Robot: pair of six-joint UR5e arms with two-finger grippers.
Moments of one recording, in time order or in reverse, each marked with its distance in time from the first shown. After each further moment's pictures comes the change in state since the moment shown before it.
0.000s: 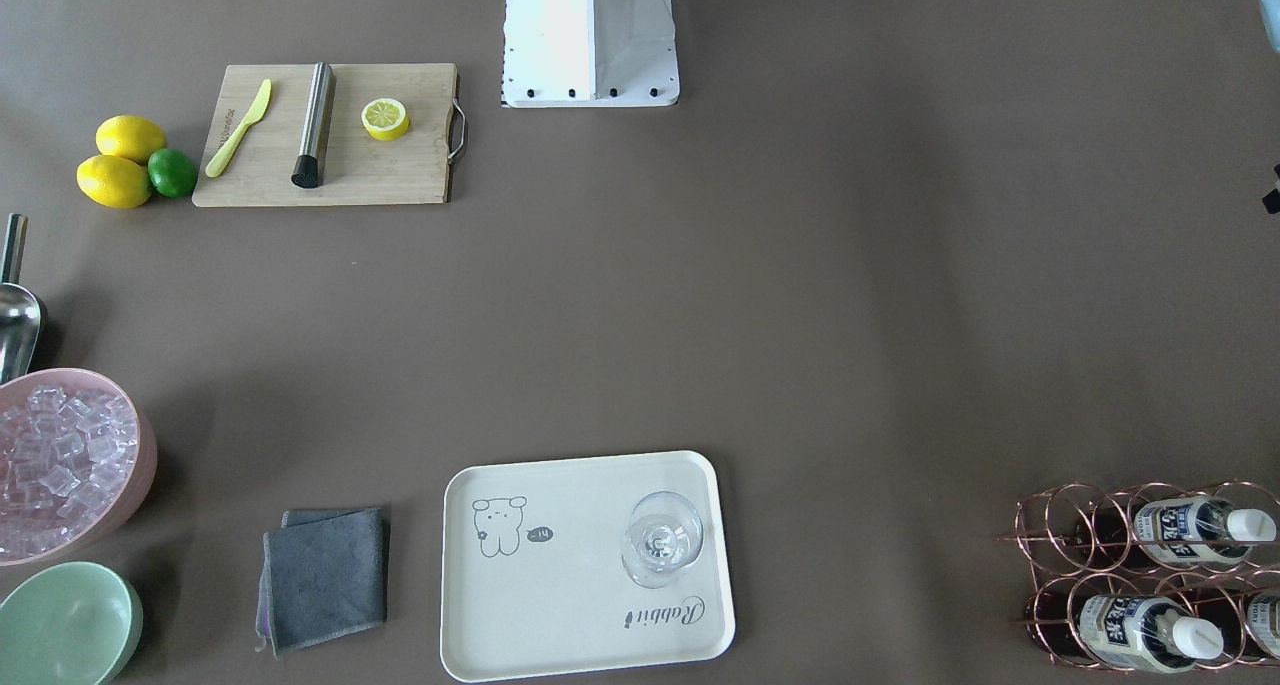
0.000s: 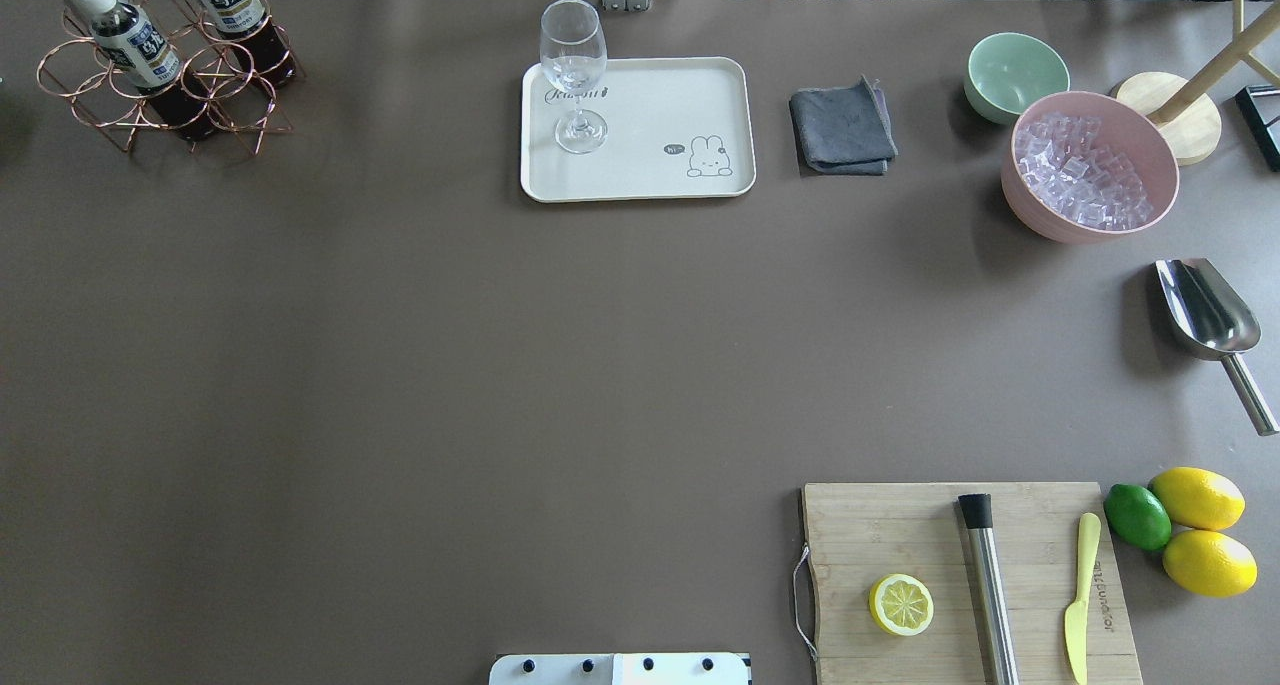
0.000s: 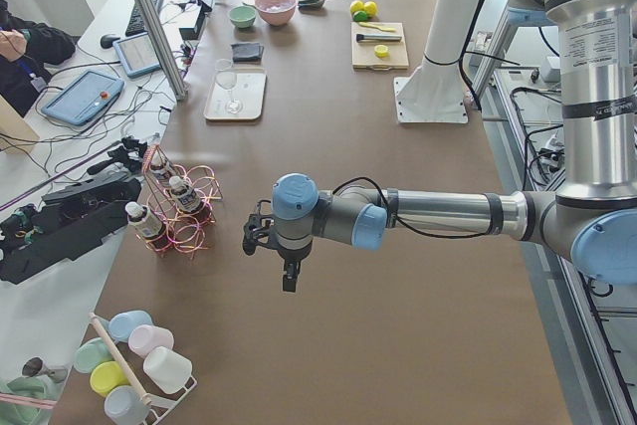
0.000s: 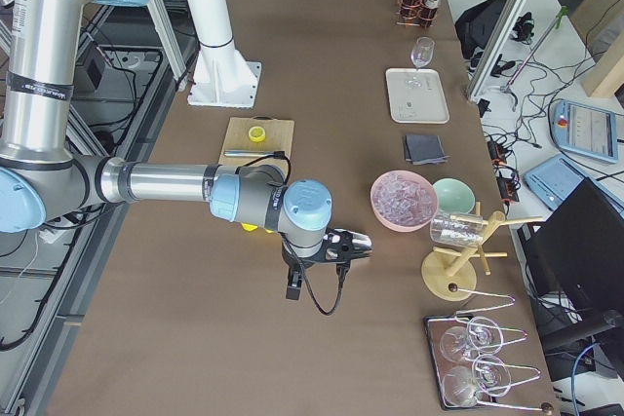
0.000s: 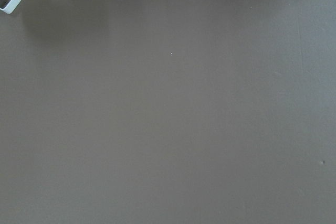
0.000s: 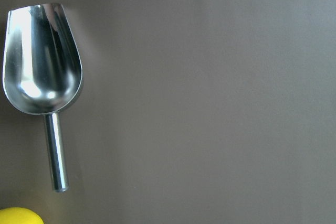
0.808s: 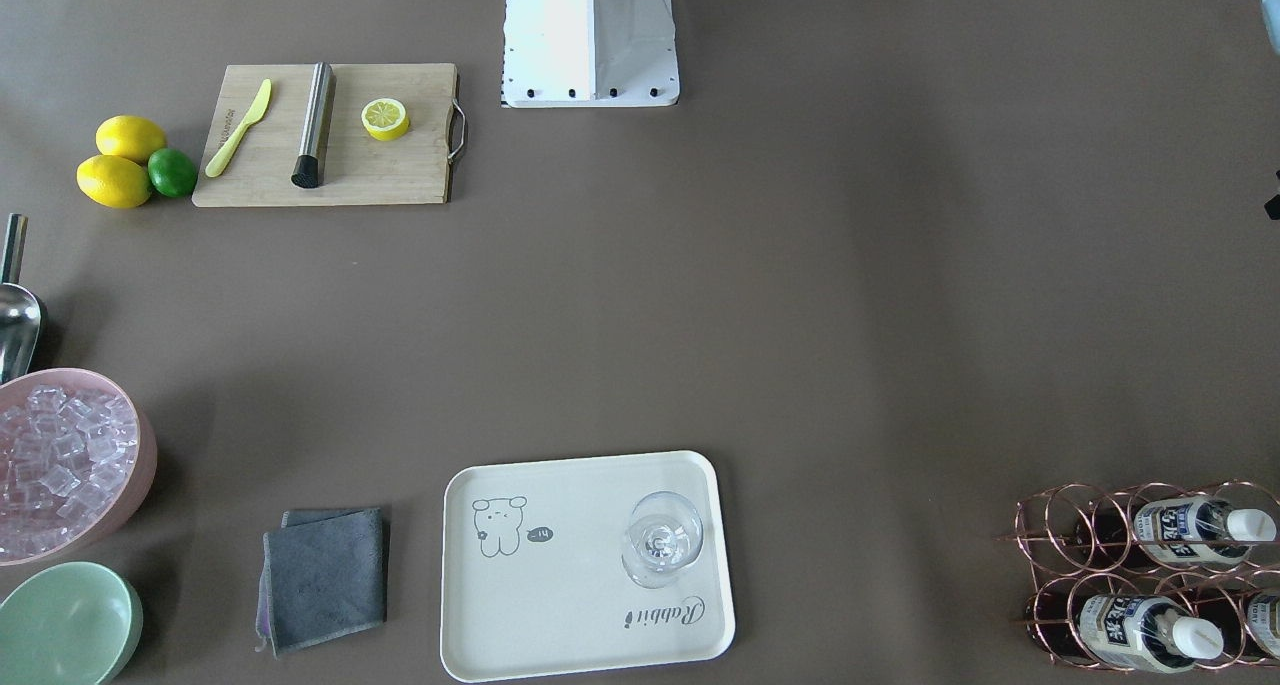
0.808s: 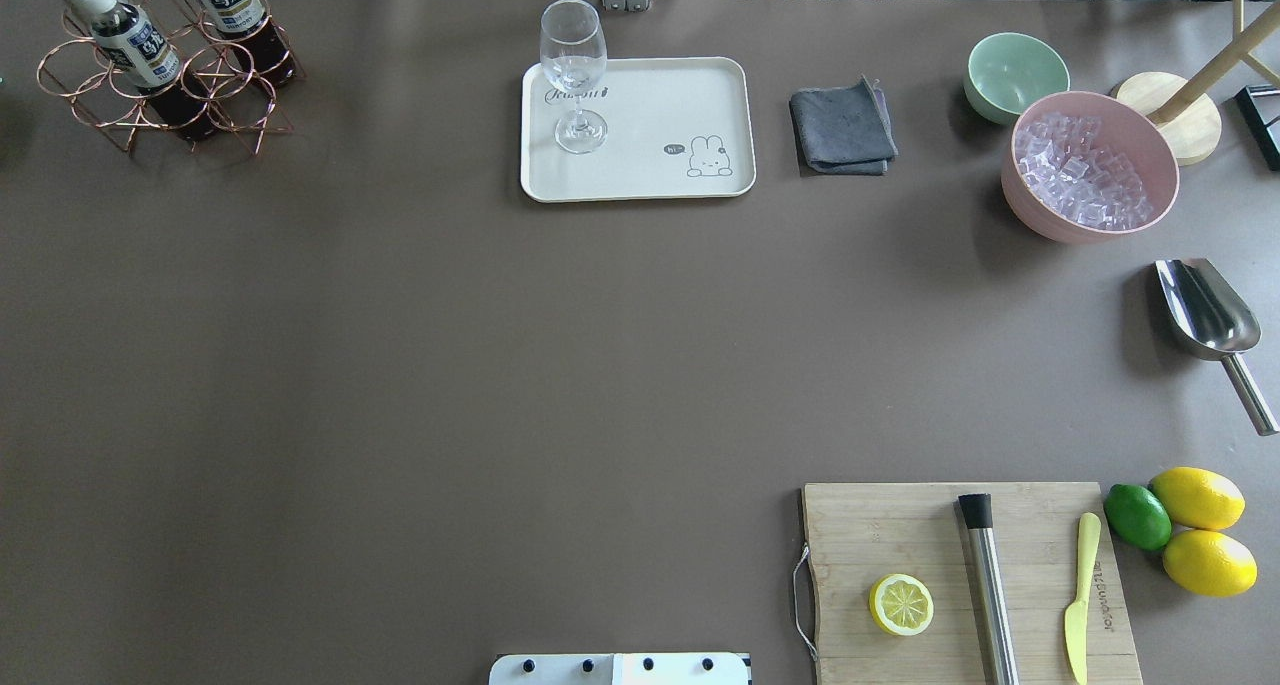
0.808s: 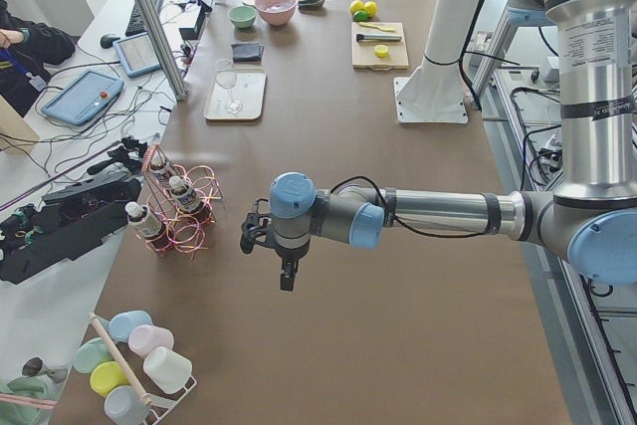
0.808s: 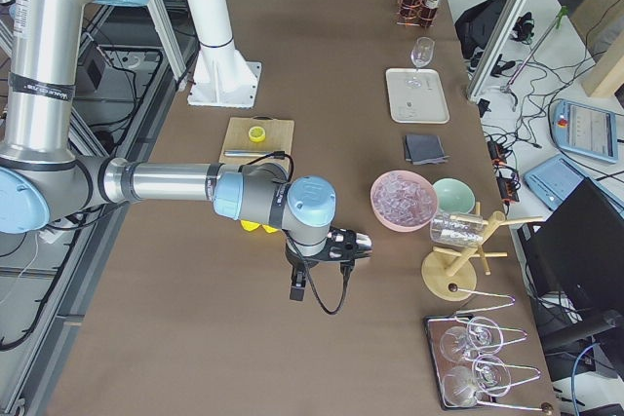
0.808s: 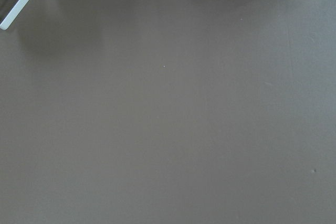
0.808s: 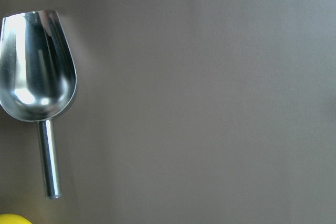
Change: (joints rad) left arm 0.002 -0.027 -0.011 0.000 0.001 0.002; right arm 0.001 0.016 -0.001 0.000 -0.030 0.002
